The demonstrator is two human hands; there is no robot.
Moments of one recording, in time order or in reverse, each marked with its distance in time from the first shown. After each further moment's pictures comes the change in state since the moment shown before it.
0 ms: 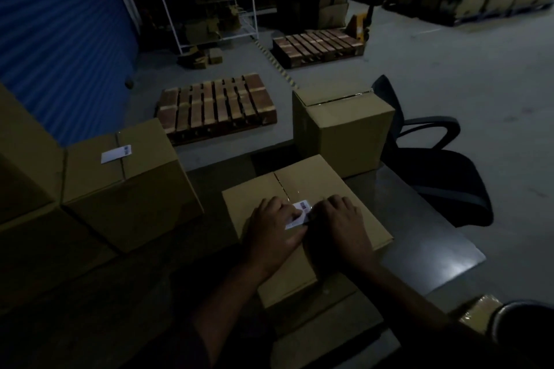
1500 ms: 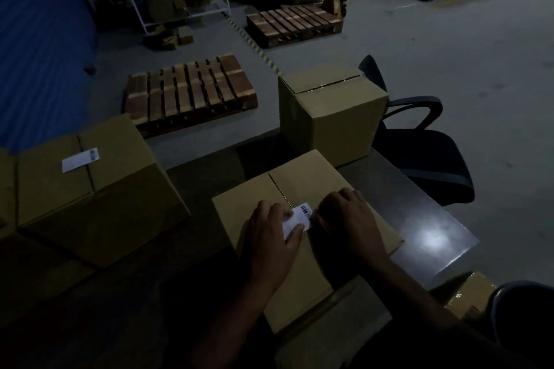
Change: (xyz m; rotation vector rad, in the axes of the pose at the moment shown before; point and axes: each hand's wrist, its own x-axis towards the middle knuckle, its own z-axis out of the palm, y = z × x) left_hand 0.000 -0.010 0.014 -0.106 0.083 -0.099; right_hand 0.014 0.011 0.006 0.069 0.068 0.135
